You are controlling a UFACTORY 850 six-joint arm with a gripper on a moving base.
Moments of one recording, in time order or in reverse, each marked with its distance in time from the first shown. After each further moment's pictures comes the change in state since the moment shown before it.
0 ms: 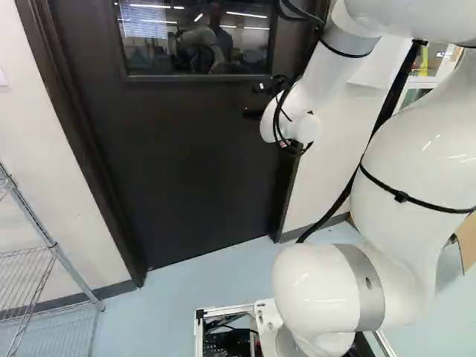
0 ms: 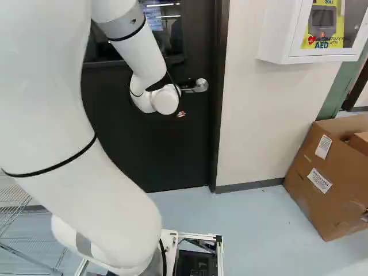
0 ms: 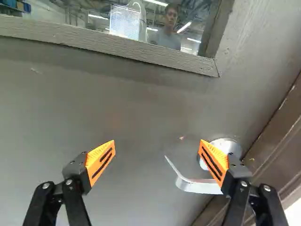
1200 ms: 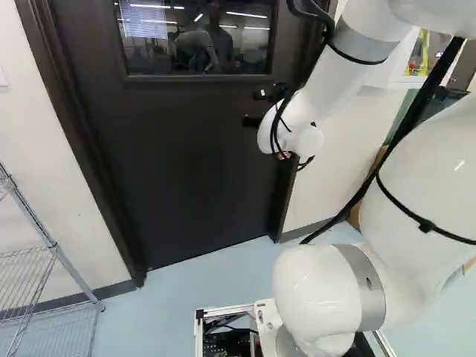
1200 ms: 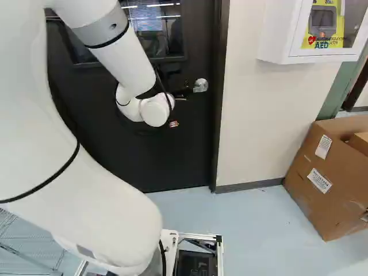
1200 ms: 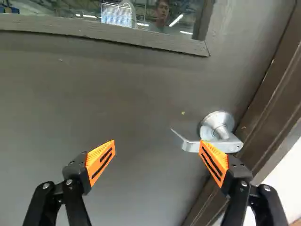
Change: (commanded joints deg) arm 1.9 7.0 8.5 4.9 0.0 0.0
